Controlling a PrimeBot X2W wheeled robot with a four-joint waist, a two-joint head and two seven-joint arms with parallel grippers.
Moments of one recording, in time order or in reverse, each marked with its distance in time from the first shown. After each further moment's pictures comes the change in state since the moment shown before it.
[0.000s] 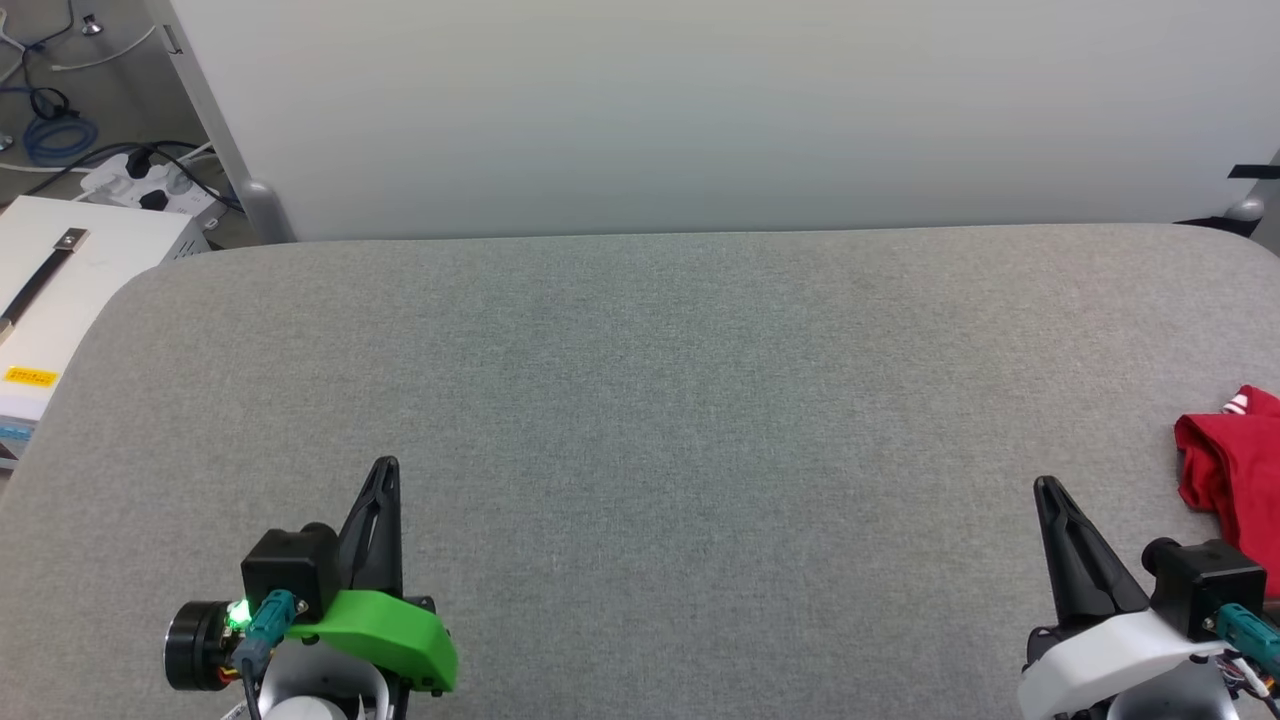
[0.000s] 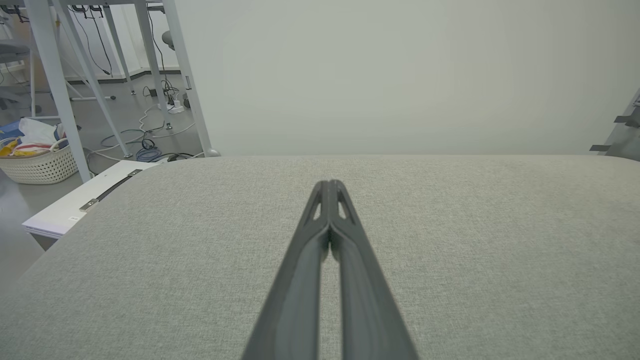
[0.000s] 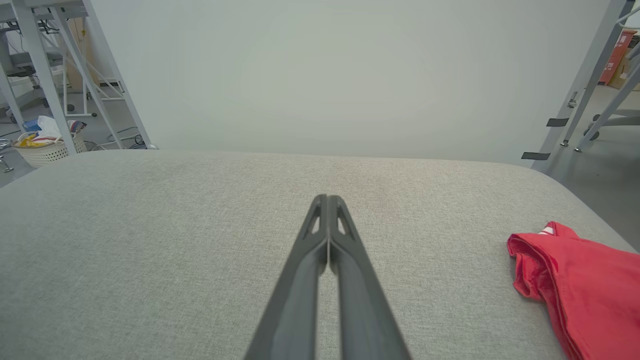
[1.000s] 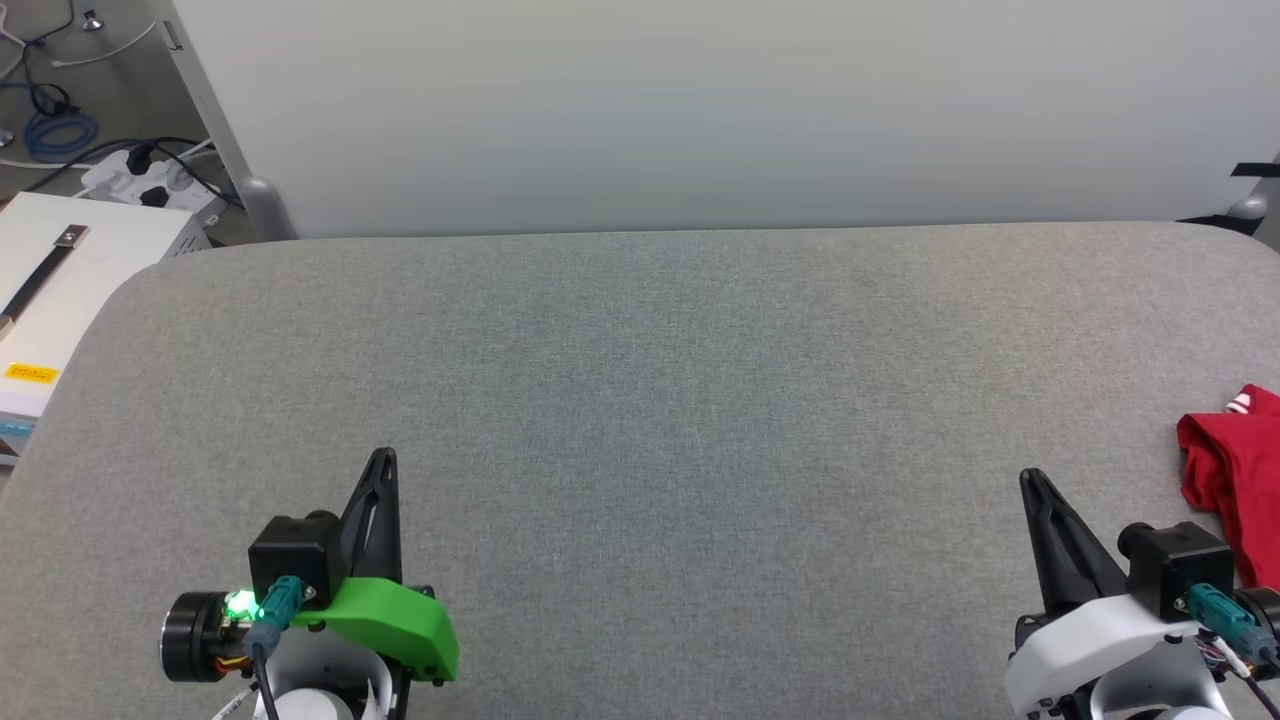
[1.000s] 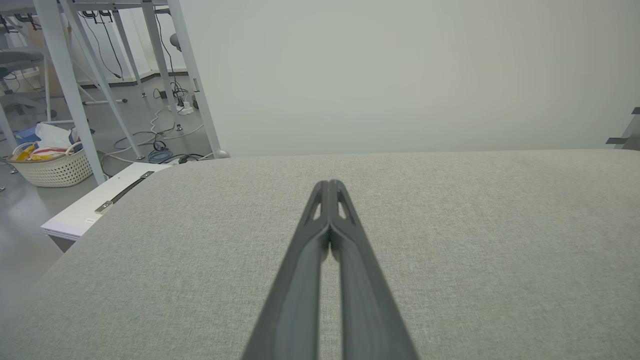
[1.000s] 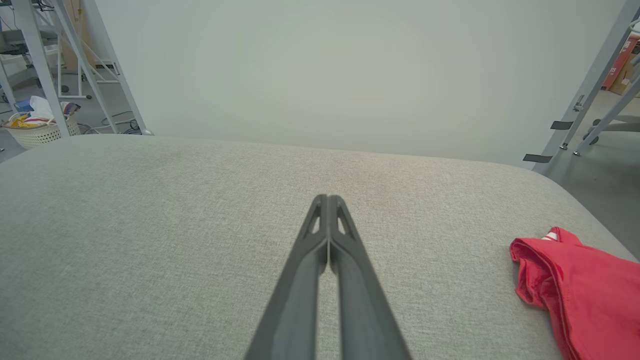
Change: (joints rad) left arm 0.000 -0.067 0.075 -0.021 0.112 -0.037 0.058; right arm -0.042 0.010 0.002 0.052 -0.056 0.000 0.007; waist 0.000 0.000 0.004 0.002
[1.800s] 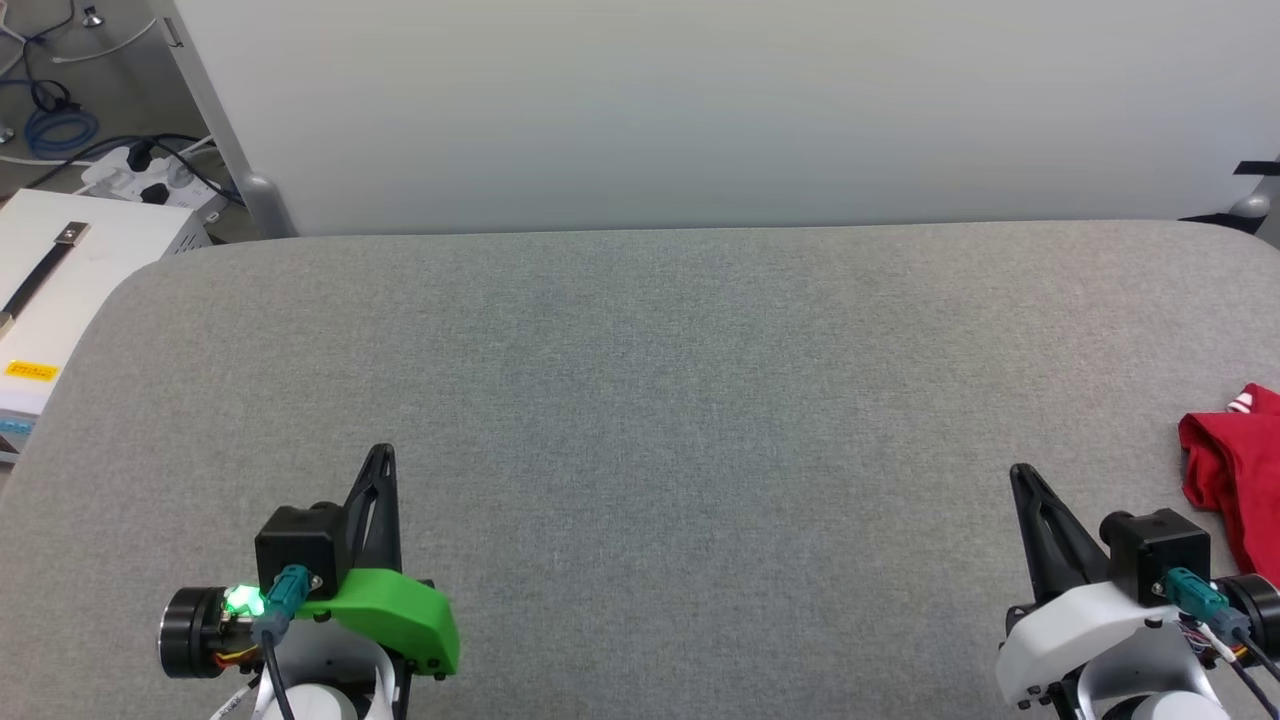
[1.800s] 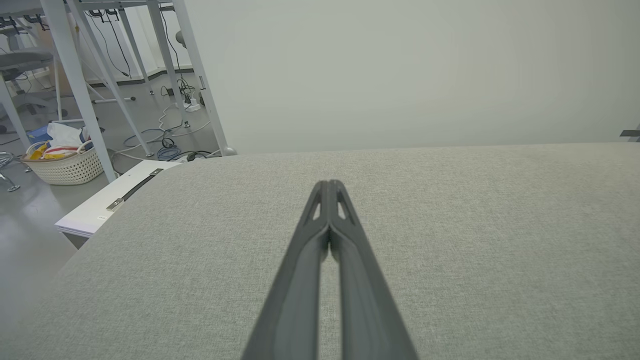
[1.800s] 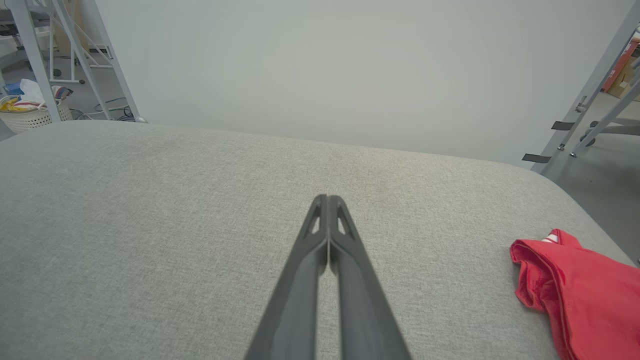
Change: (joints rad) left arm 0.000 -0.057 0.060 -0.019 0.084 -0.035 0.050; right arm -0.031 0.008 0.001 0.042 -0.044 0.000 0.008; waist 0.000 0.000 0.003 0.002
